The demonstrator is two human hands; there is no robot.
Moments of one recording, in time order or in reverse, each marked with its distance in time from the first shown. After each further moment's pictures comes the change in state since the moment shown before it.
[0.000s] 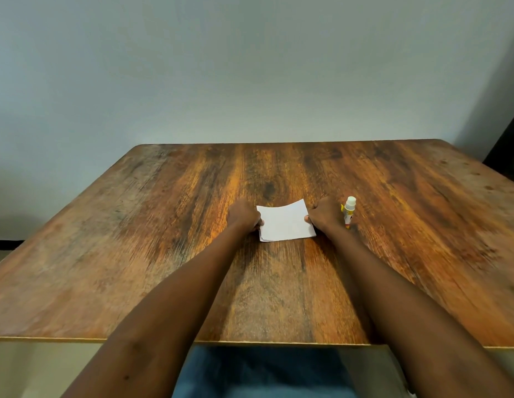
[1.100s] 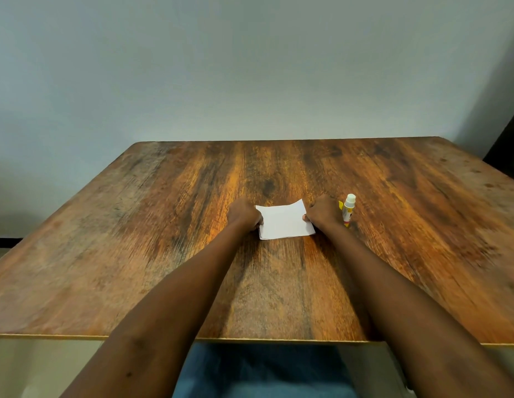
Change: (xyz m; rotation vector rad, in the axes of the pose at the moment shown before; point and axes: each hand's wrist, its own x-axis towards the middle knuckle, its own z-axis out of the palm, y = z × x) left_hand 0.000 -0.001 0.002 0.048 -0.001 0.012; right_hand 0.000 -0.001 0.003 -0.074 0.024 -0.031
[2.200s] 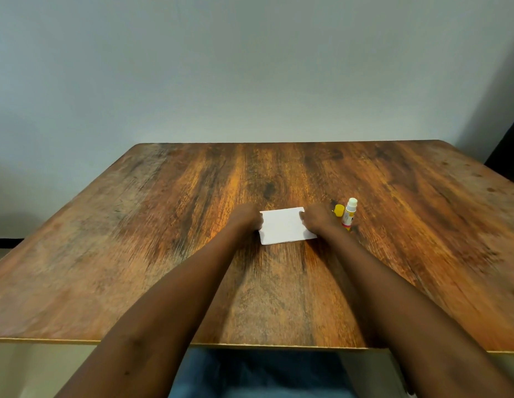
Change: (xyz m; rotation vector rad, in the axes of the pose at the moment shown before) left_hand 0.015 0.000 0.001 0.416 -0.110 0.126; right_hand 0.008 0.000 0.009 -0.210 -0.155 -0.119
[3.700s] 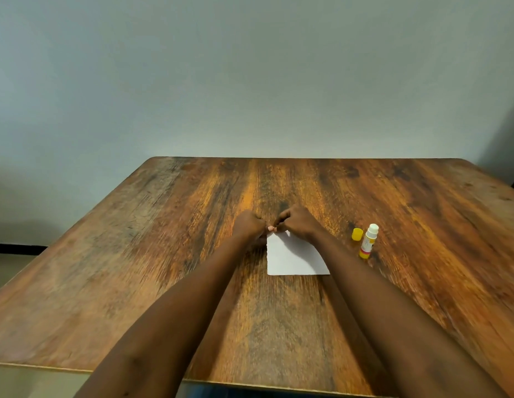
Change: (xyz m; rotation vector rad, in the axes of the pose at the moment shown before) left_hand 0.014 -0.012 -0.026 -0.518 0.057 -0.069; right_hand 0.016 -0.067 -0.004 0.309 -0.188 -0.378
